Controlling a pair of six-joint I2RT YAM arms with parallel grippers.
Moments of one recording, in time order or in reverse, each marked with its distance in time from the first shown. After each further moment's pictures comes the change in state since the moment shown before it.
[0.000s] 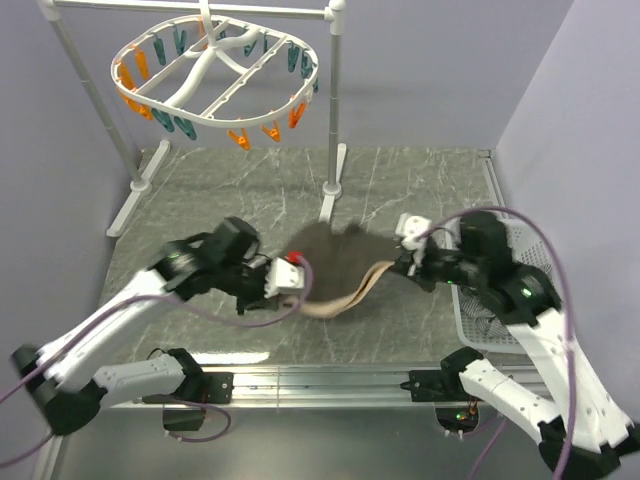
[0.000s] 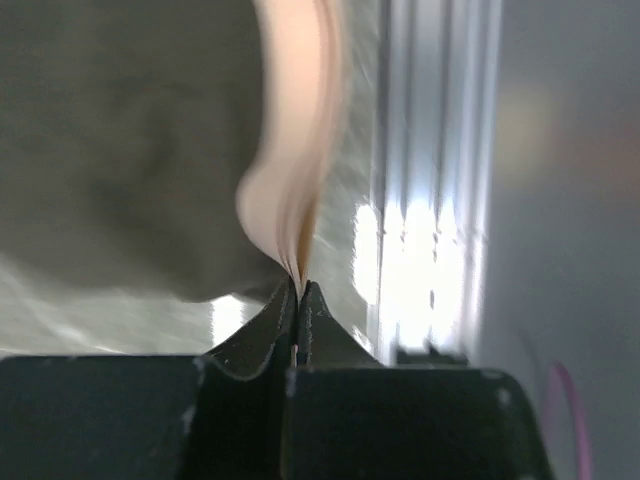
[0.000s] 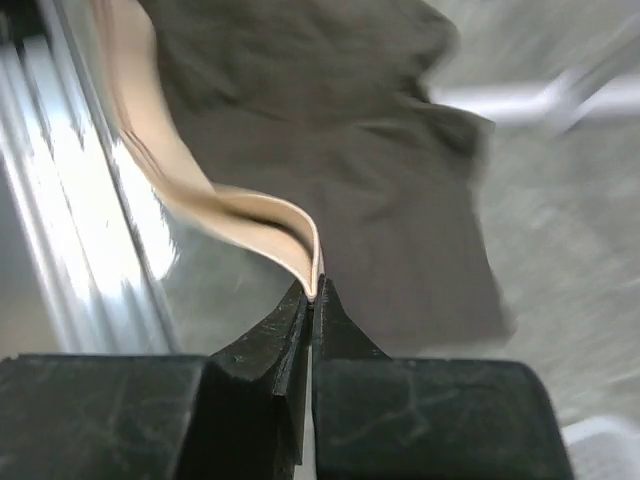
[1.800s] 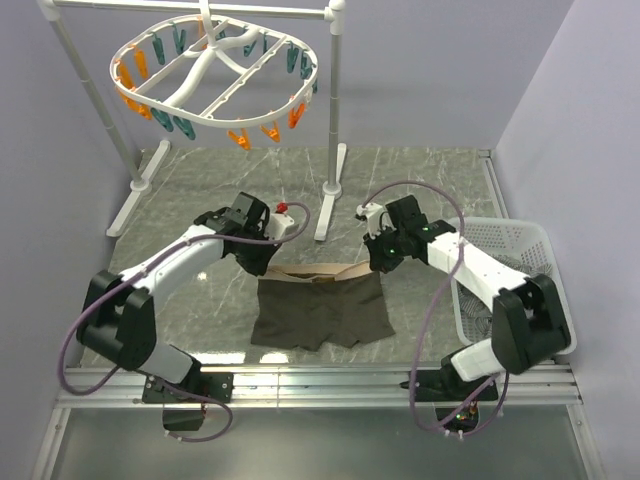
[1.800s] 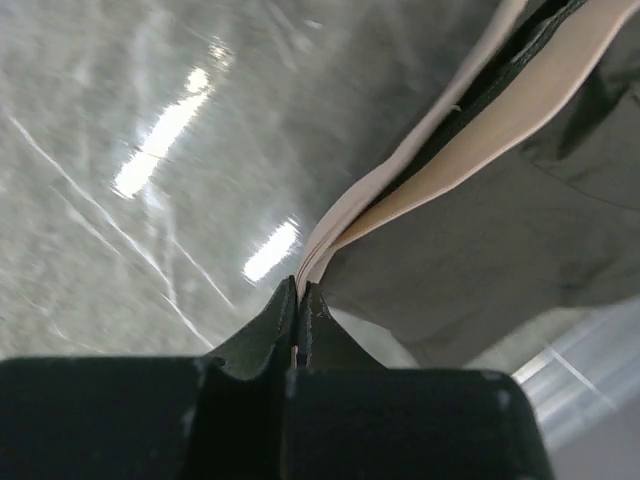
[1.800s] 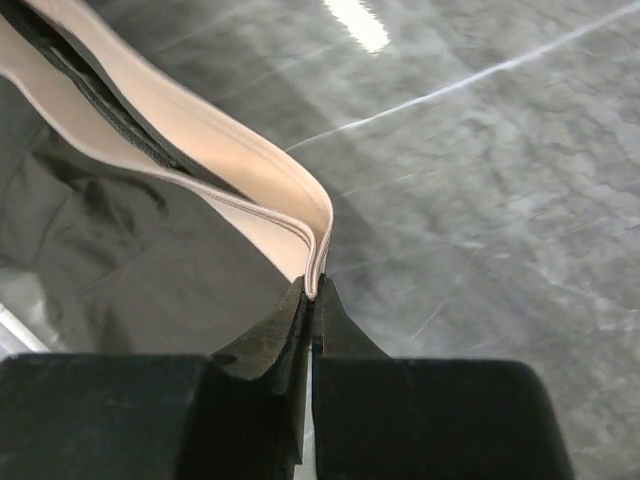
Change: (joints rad) left arm 0.269 0.443 -0.109 0.246 -0.292 -0.323; right arm -0.012 0.604 -0.223 0.295 0.209 0.242
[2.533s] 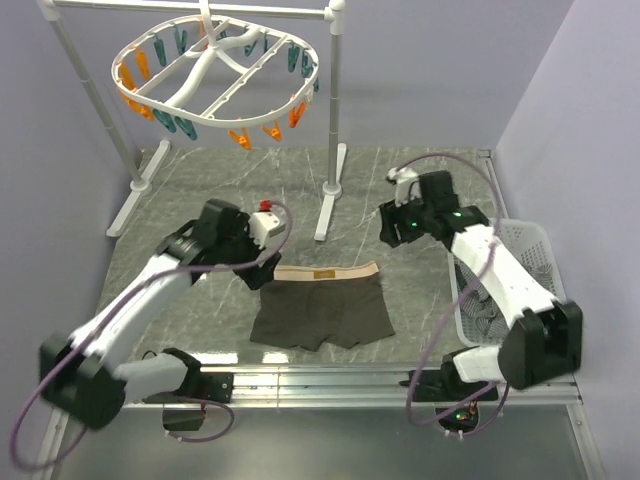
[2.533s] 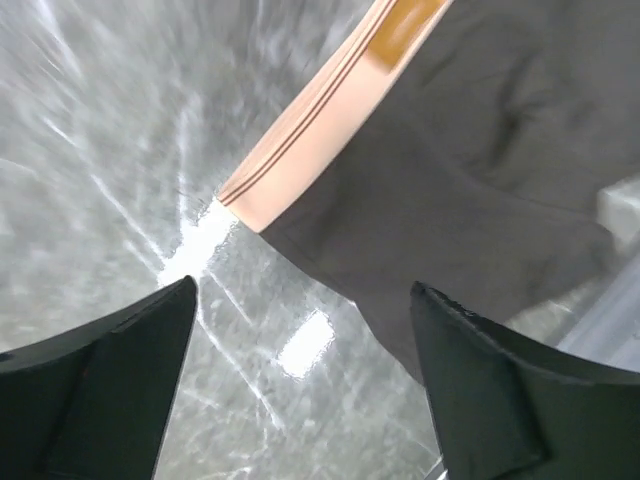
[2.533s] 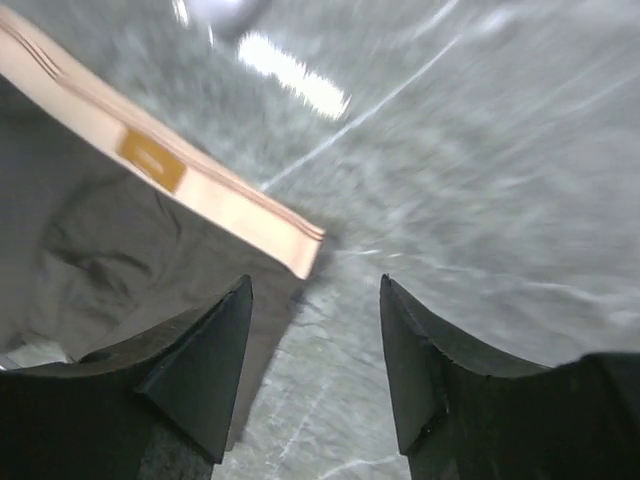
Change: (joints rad) left arm 0.031 -0.209 -0.095 0.117 0.067 0.052; right arm -0.124 0.003 0.143 -0.021 0.054 0.112
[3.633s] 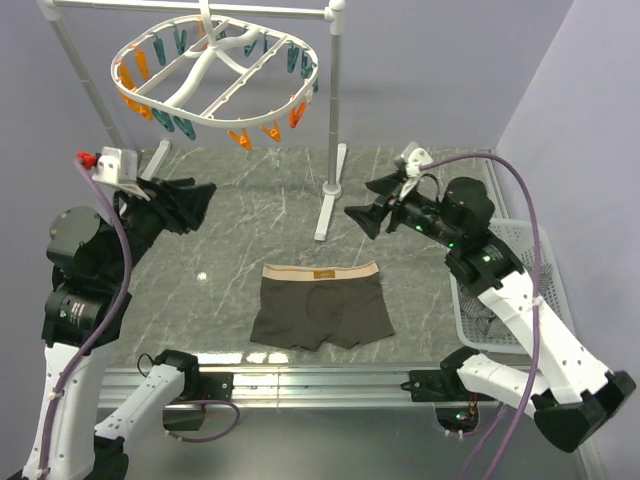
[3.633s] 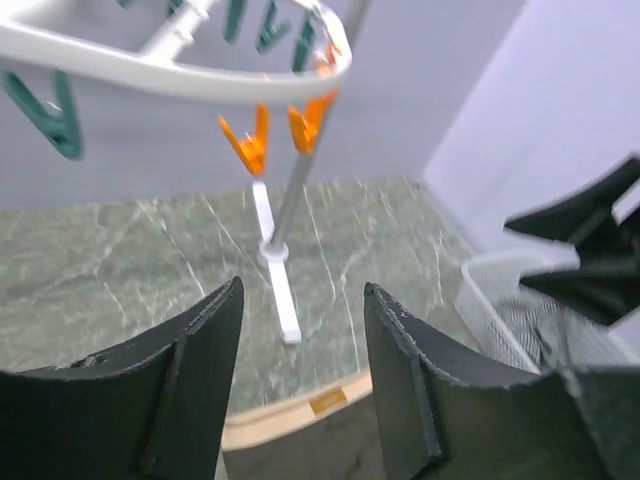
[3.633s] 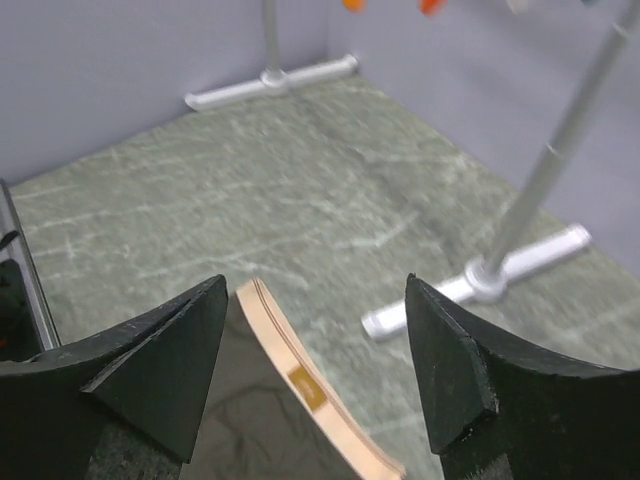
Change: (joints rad) left arm 0.222 -0.491 0.327 0.169 -0.066 -0.658; right arm 0.200 -0.417 0.037 0.389 -0.133 0.116
